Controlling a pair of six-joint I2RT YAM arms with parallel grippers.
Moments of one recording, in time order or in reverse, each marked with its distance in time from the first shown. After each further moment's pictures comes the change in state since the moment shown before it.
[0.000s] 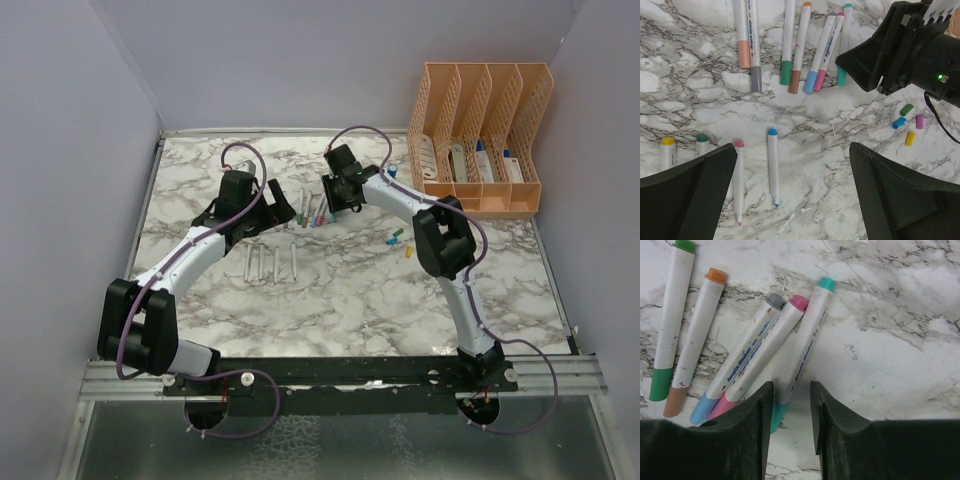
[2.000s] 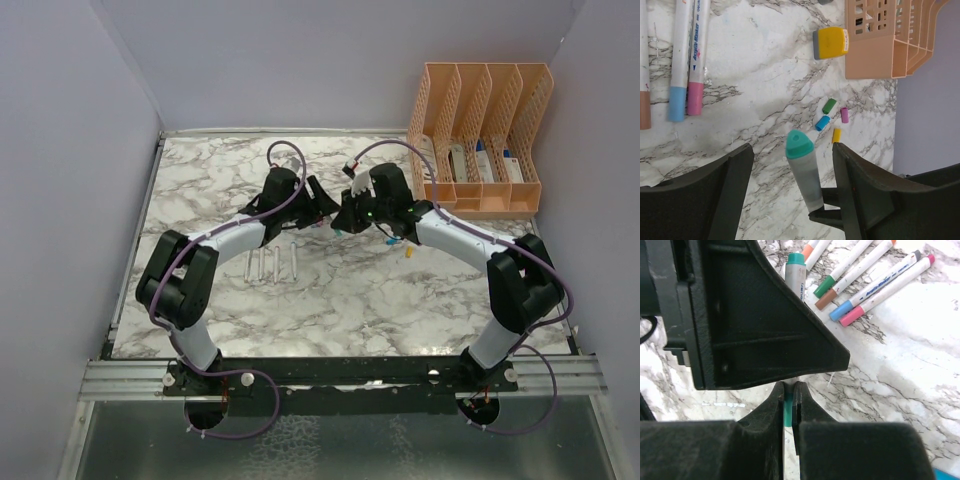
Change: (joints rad) left arm -0.172 0.324 0.121 0.346 0.163 -0.252; right arm -0.008 -0.660 -0.763 0.466 -0.446 -0.091
